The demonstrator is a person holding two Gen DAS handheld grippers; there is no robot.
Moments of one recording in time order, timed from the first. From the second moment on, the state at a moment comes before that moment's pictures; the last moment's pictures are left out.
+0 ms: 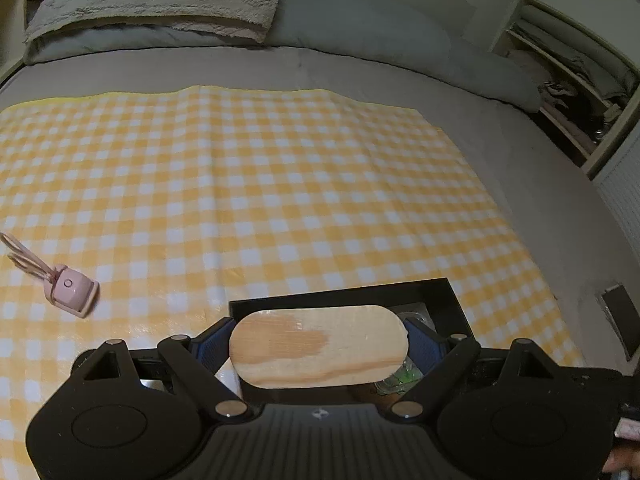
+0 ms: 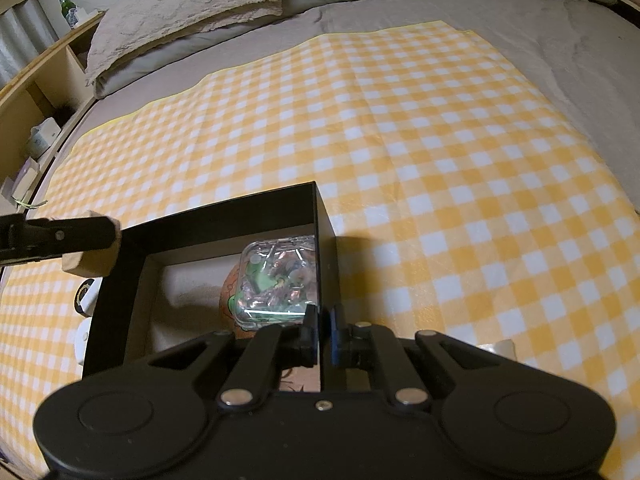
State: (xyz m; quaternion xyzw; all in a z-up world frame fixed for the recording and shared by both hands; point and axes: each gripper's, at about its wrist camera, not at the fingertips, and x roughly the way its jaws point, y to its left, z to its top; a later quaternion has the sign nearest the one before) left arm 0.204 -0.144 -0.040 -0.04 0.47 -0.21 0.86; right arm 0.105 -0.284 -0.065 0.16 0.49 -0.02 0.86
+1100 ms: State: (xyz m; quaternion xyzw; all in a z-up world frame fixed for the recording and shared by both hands) left arm 0.210 -0.159 -0.066 -0.02 0.49 -0.17 0.85; right arm 0.106 -0.284 -0.065 0.16 0.49 -0.02 0.86
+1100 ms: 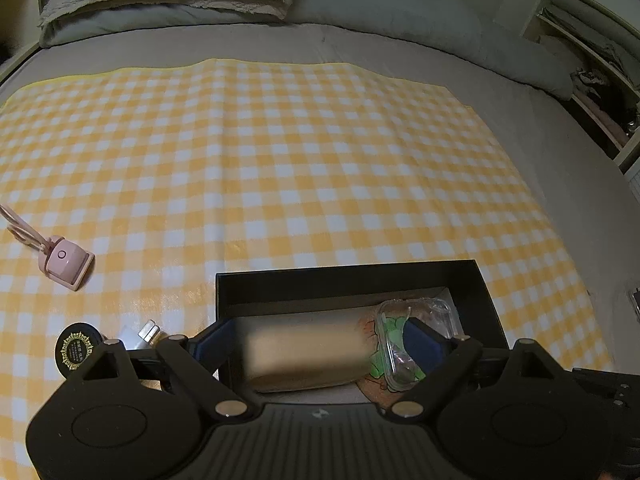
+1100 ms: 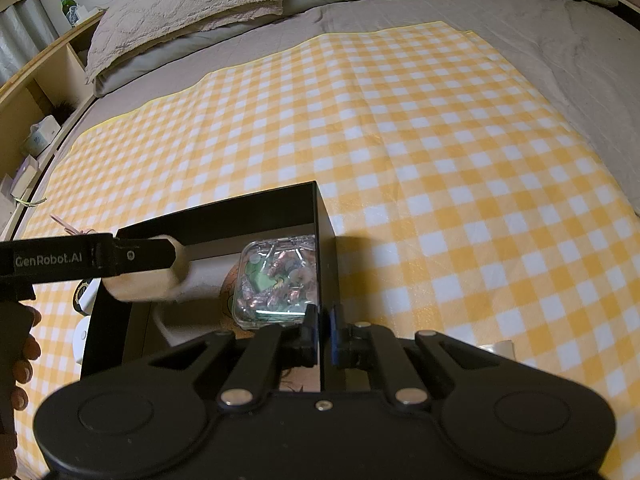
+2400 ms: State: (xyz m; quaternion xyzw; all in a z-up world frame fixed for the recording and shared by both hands) left arm 0.202 -0.188 -0.098 0.09 0.51 -0.22 0.83; right arm 0.106 -0.283 -0.066 0.16 0.49 -0.02 0.85
